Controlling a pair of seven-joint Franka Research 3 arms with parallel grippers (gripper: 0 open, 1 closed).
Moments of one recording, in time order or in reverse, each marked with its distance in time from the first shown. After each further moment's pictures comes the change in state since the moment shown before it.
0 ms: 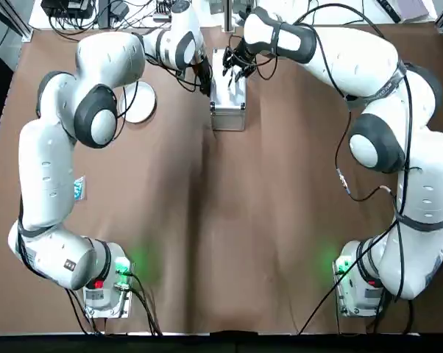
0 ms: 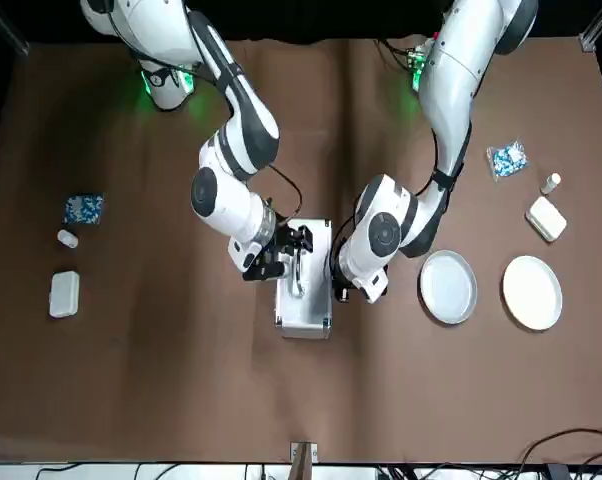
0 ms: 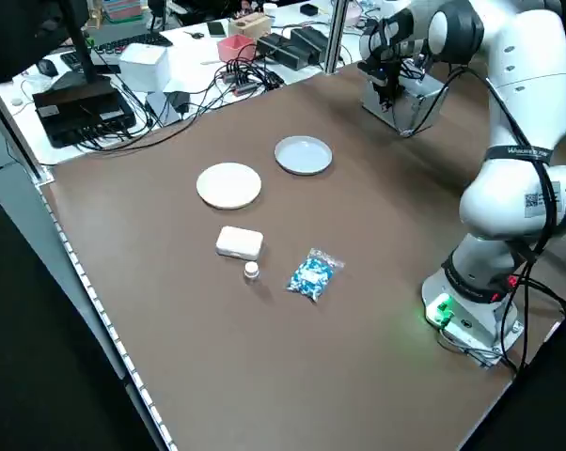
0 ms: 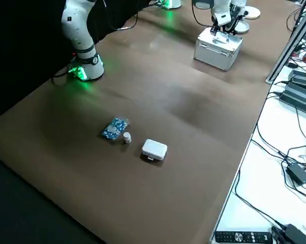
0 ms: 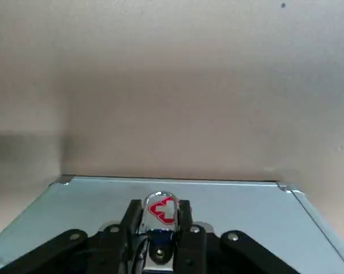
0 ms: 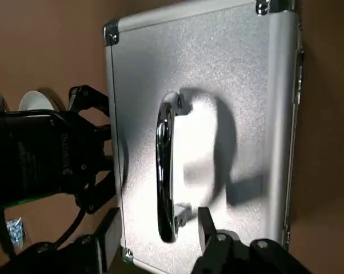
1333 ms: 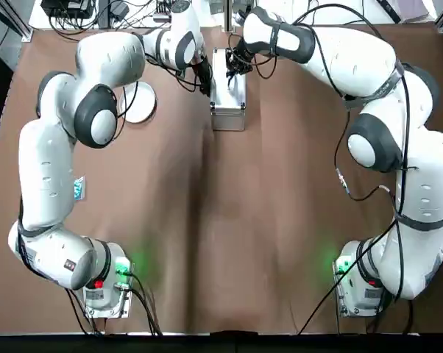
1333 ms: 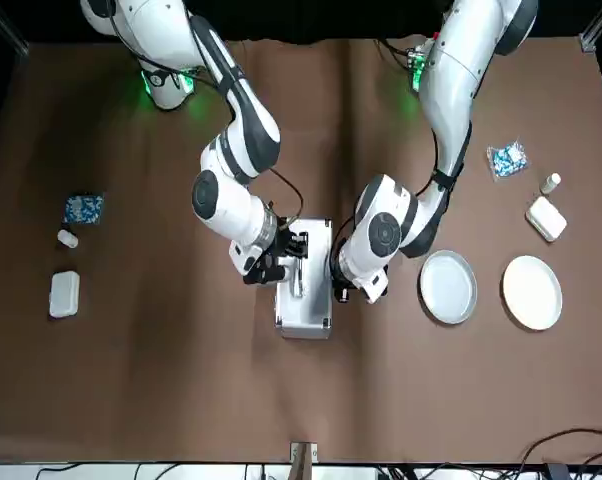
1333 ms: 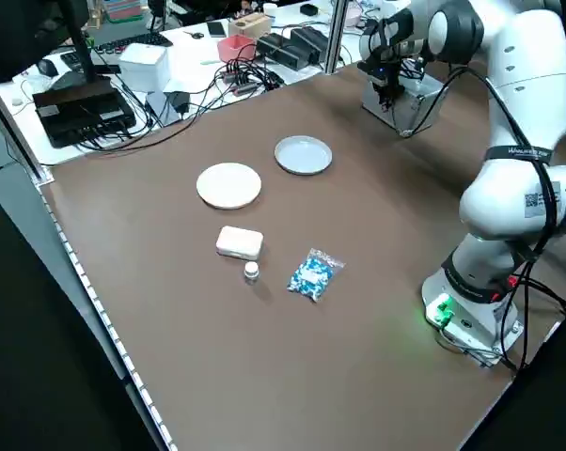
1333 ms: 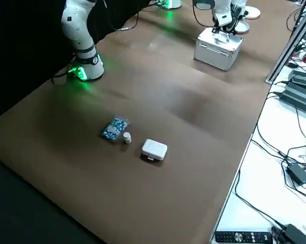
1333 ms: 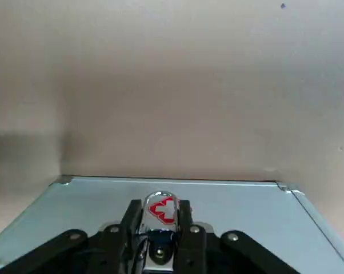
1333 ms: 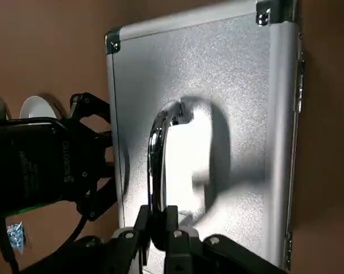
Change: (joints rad) left arm 0.000 0.000 0.000 0.000 0.000 0.000 0.001; right arm 0.000 0.016 -0.003 0.020 0.001 0.006 0.005
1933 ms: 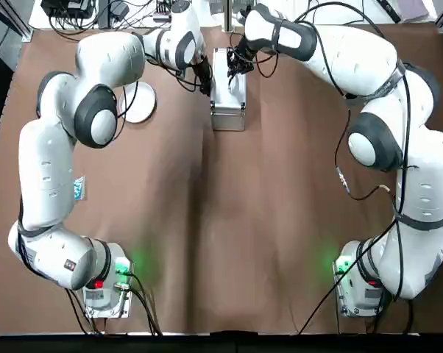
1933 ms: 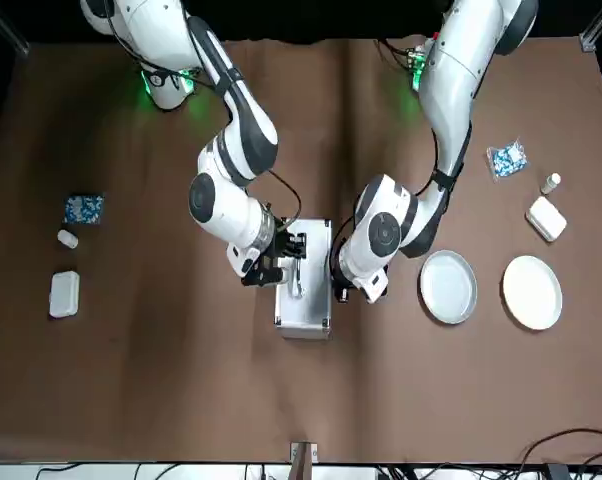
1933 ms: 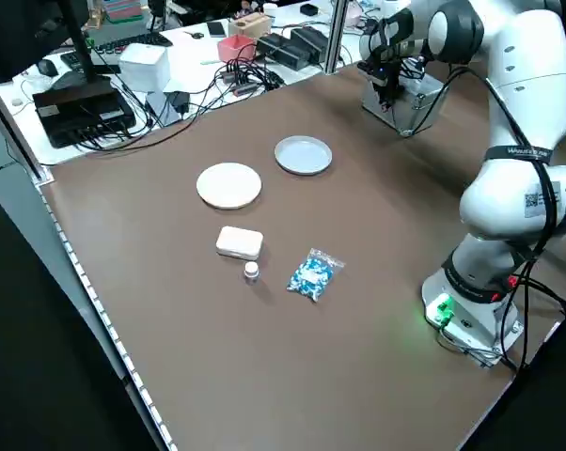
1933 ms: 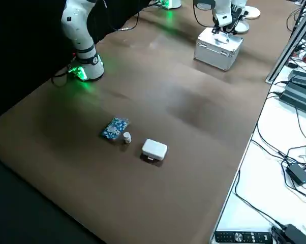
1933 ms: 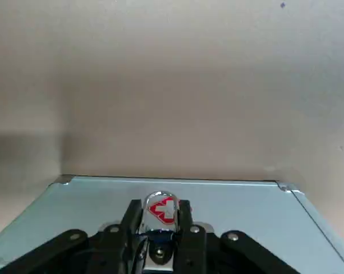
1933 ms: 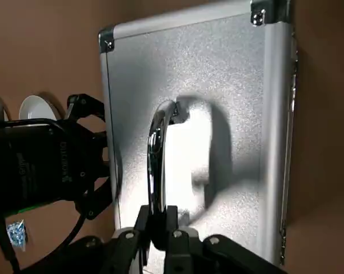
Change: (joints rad) left arm 0.000 0.000 0.000 0.000 0.000 0.000 0.000; right arm -0.010 0.000 -0.003 0.007 0.006 -0.027 0.000
